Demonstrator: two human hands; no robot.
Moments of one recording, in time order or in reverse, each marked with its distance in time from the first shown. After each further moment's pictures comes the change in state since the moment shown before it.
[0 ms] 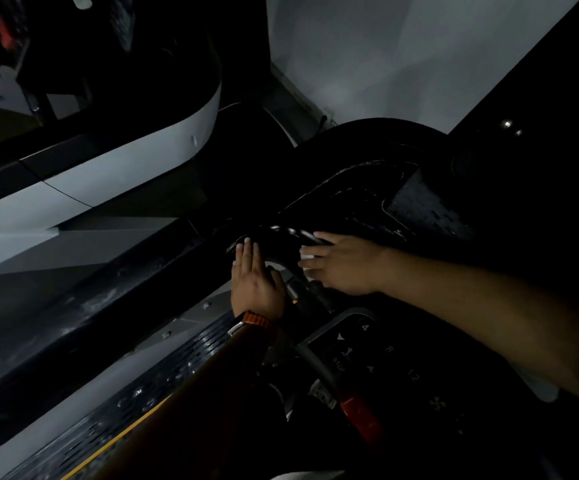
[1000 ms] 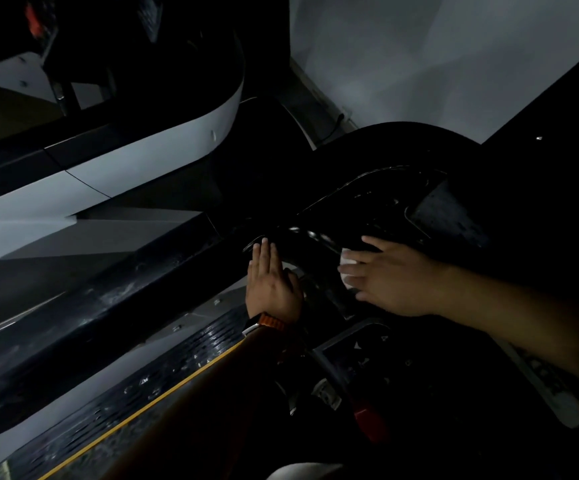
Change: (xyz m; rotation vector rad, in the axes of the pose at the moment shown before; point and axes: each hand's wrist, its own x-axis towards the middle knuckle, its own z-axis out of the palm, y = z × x) left_hand -0.001 -0.001 0.002 0.036 -0.020 -0.004; right_hand -0.048 -0.002 -0.010 0.066 -0.022 0.042
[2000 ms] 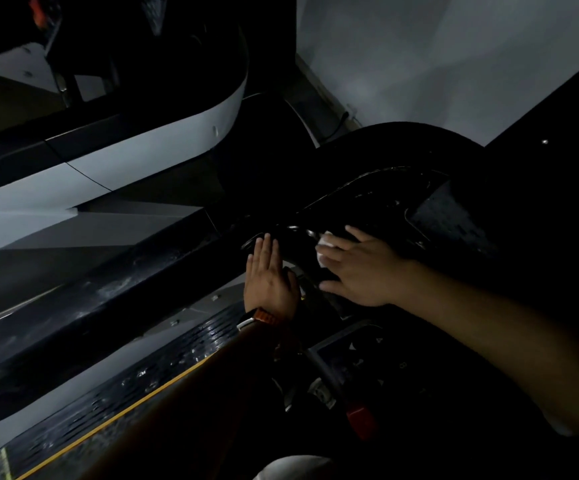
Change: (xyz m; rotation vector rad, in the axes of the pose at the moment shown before) left_hand 0.007 -0.003 0.002 -0.008 -0.009 0.071; right_hand 0.039 -0.004 -0.022 0.257 -0.079 0.209
